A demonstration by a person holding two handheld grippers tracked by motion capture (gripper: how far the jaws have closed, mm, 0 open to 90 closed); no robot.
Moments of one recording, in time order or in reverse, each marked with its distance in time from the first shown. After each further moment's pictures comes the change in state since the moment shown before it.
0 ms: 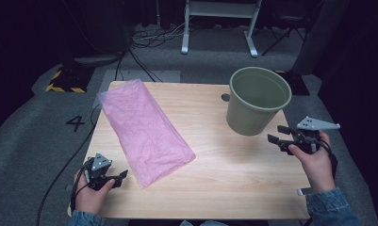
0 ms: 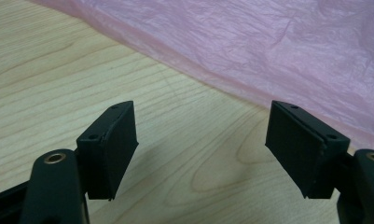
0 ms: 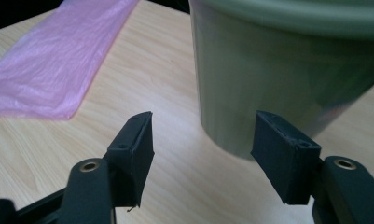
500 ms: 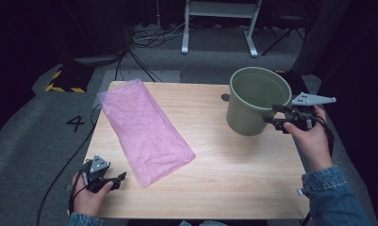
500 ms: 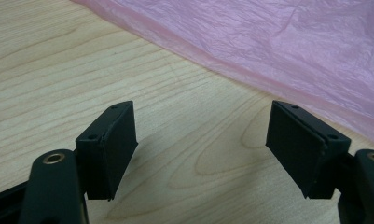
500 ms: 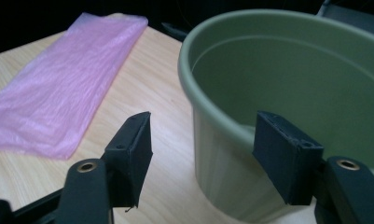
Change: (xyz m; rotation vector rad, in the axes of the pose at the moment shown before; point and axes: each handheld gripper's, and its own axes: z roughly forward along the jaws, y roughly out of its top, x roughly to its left) left arm 0.001 -0.007 0.001 0.002 -0.005 -0.007; right arm -0.005 0.067 0.012 -0.030 0.017 -0.065
